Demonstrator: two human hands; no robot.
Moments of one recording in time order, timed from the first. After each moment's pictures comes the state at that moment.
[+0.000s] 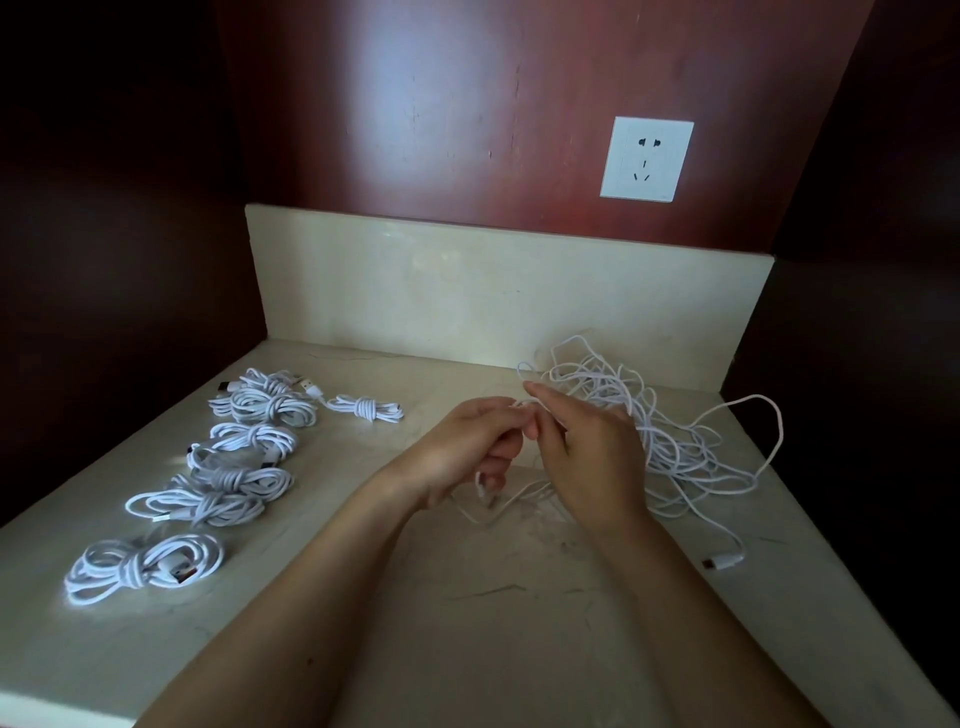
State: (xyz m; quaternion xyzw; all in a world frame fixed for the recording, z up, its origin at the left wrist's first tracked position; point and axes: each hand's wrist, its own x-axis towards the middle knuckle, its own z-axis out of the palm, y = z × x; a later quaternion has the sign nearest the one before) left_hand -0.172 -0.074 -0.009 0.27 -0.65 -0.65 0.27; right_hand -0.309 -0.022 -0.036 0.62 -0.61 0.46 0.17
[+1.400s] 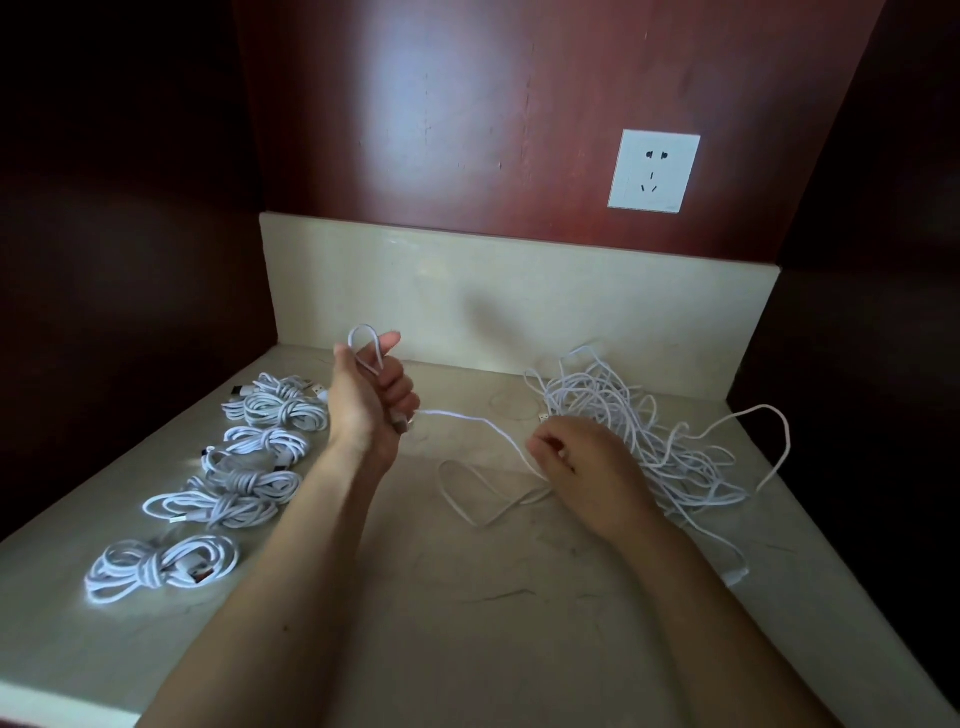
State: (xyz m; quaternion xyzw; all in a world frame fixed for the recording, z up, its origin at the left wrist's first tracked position) left_hand -0.128 -0.132 -0.008 0.21 -0.27 -0.72 0.61; right_hand -0.327 -0.033 -0.049 0.69 -0.64 0.34 0.05
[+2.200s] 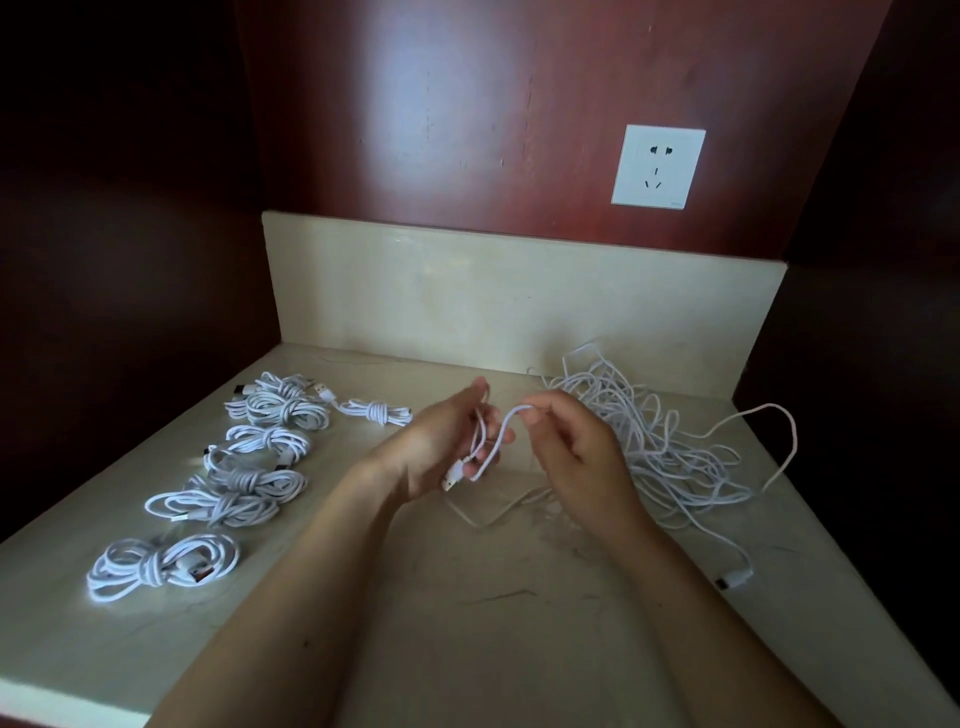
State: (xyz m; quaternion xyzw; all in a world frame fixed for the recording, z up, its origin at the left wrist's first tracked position) left_hand -0.157 -0.102 -0.016 0.34 -0.51 -0.74 0.28; right_hand -0.299 -0.025 -0.039 0.63 -0.52 0.56 -0.12
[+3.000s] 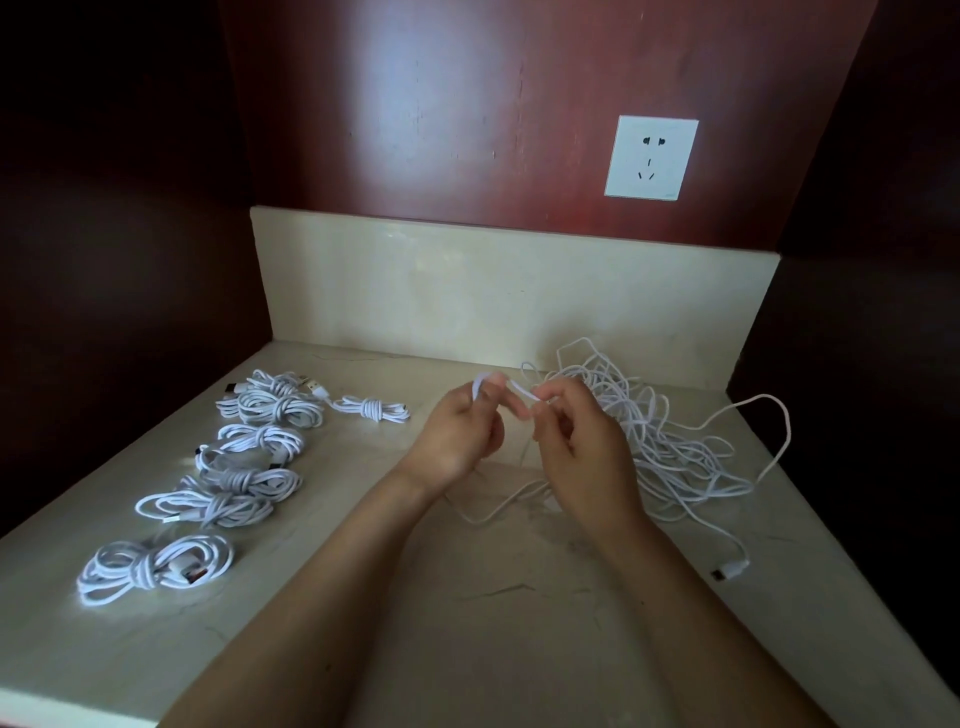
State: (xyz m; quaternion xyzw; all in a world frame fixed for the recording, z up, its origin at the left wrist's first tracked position) left_hand -0.168 -0.083 -0.018 0.34 -0.73 -0.46 0.38; right_hand -0.301 -0.023 -0.042 0.60 -0.60 0.52 0.01
